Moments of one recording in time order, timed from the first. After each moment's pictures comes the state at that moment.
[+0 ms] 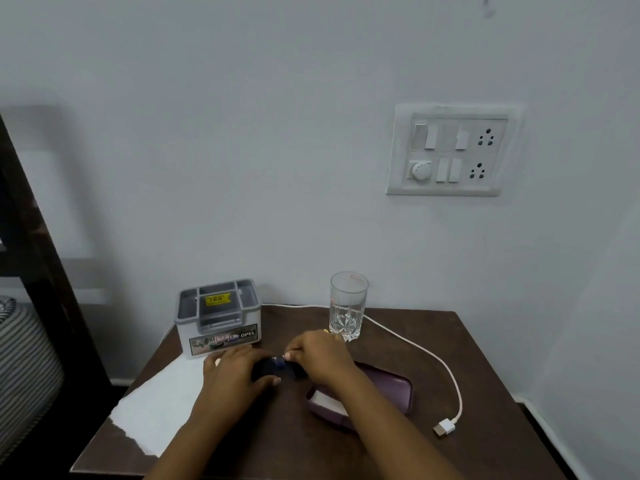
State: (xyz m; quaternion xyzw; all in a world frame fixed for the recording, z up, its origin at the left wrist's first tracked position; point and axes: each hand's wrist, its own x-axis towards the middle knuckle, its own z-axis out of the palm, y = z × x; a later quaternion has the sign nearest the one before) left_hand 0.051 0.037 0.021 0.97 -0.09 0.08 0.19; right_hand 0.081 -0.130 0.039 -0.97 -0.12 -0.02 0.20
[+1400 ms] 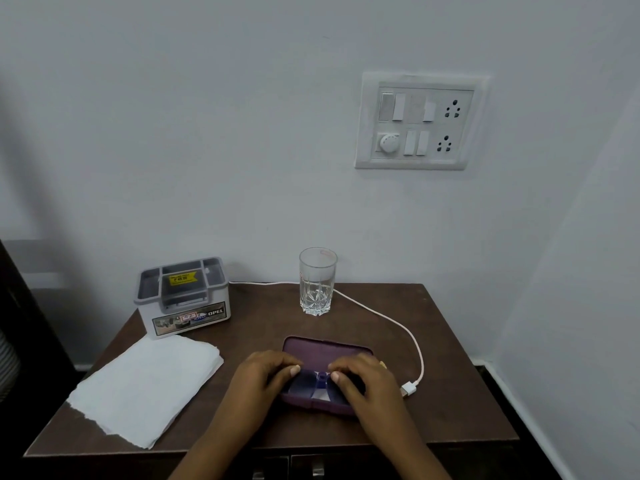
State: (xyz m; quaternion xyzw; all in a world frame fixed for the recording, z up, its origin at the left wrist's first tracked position) left_hand 0.008 -0.029 0.005 0.87 -0.23 0.09 0.42; right_hand -0.034 -0.227 -0.007 -0.88 -0.09 -0.20 0.41
